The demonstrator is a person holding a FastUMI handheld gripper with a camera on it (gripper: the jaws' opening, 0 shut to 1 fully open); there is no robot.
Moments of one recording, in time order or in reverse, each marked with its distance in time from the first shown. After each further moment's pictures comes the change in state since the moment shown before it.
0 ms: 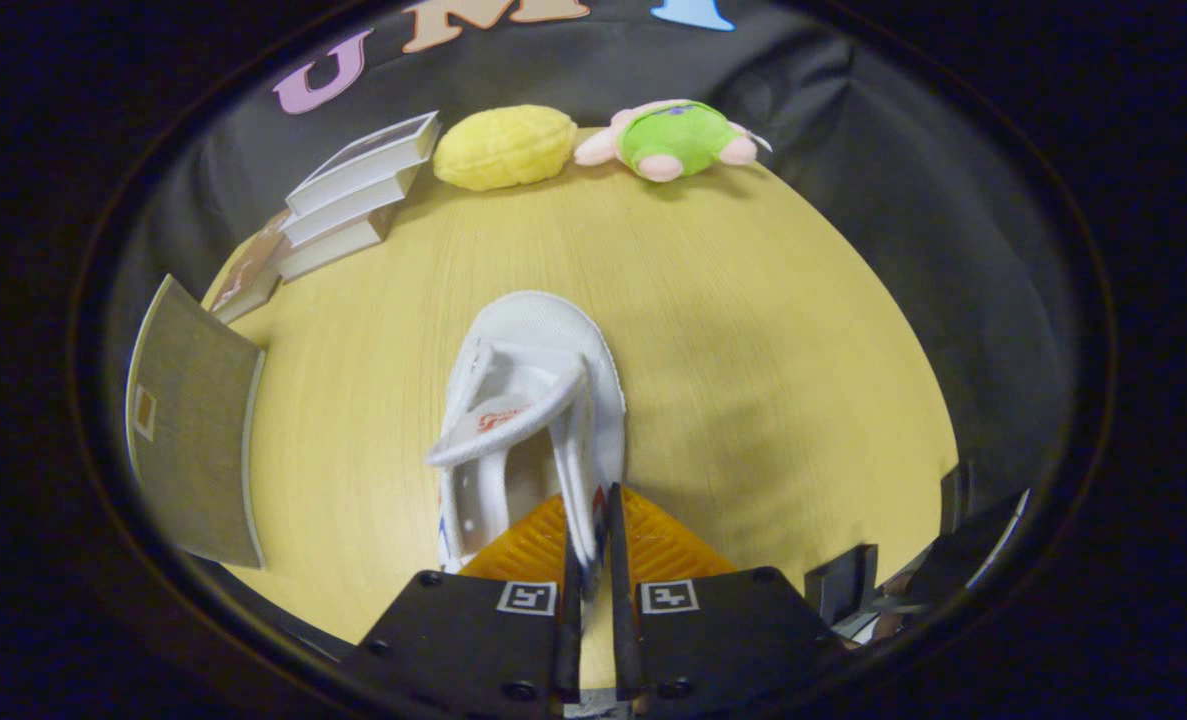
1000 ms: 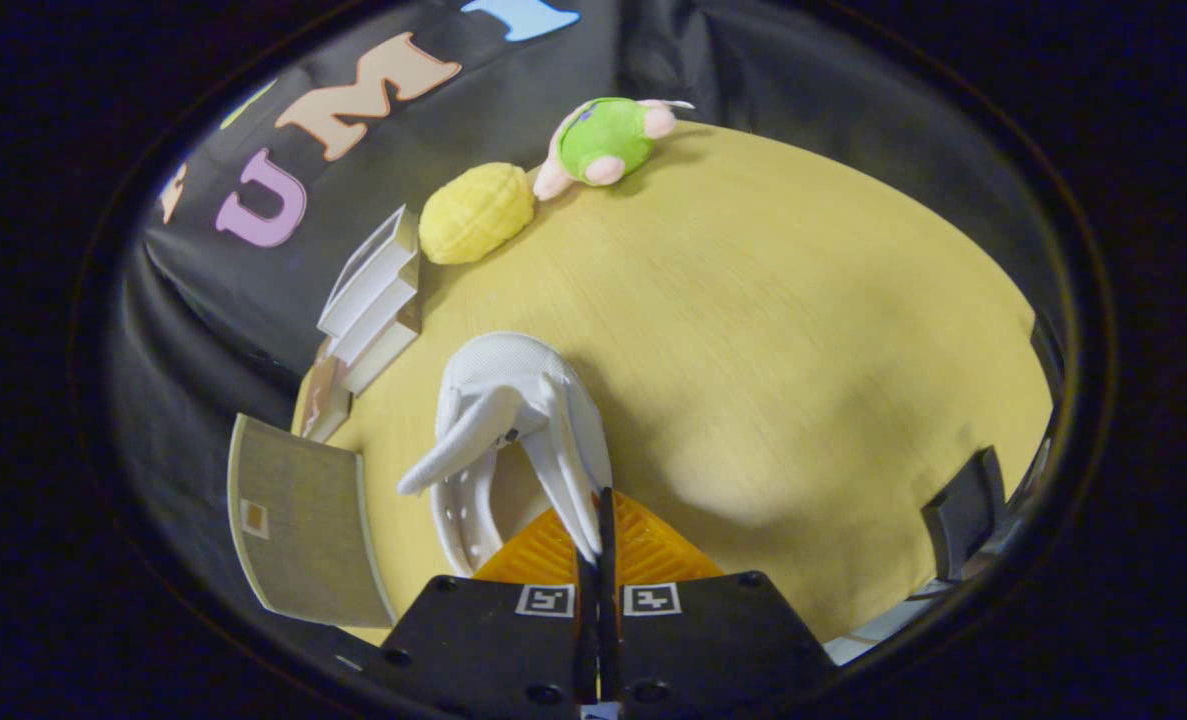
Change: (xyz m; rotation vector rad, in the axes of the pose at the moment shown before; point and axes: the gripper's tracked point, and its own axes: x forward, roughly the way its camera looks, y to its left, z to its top) arm -0.013 0.032 0.001 0.400 -0.064 0.317
